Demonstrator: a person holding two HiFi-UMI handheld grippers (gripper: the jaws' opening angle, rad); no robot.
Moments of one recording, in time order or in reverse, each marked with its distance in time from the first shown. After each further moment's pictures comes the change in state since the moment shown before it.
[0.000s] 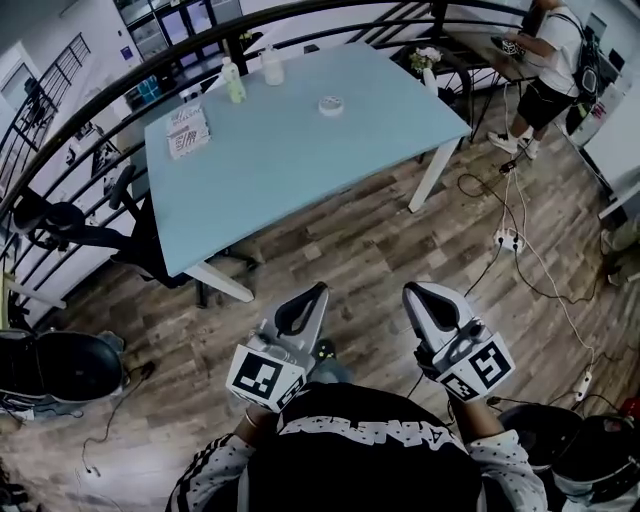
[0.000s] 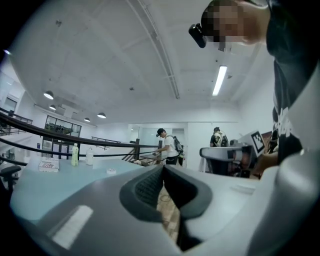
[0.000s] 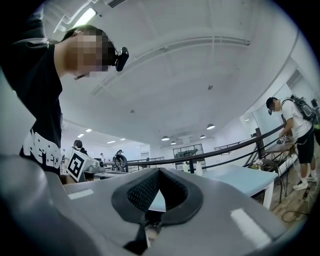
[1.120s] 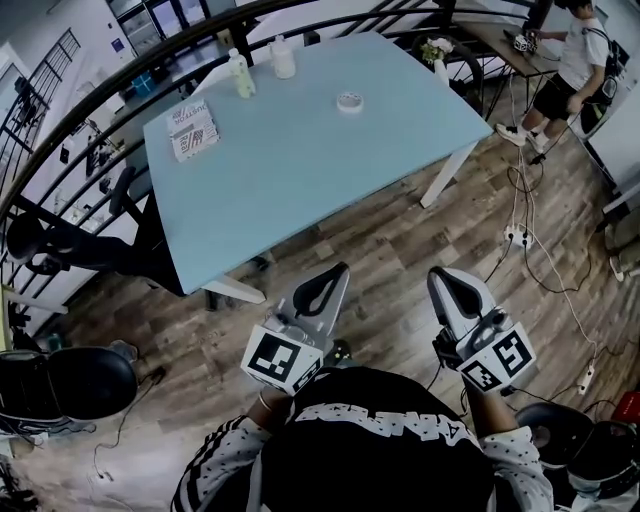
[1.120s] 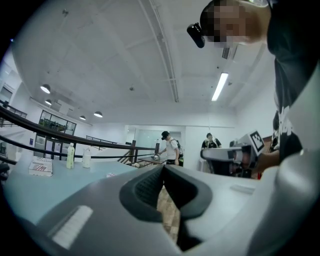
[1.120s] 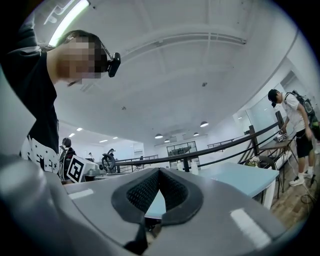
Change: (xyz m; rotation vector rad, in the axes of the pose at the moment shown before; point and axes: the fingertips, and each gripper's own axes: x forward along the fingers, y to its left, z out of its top) left arm 0.041 0.113 0.012 -0.027 -0.033 -0.072; right arm 0.108 -0.029 0.000 0.033 0.026 -0.080
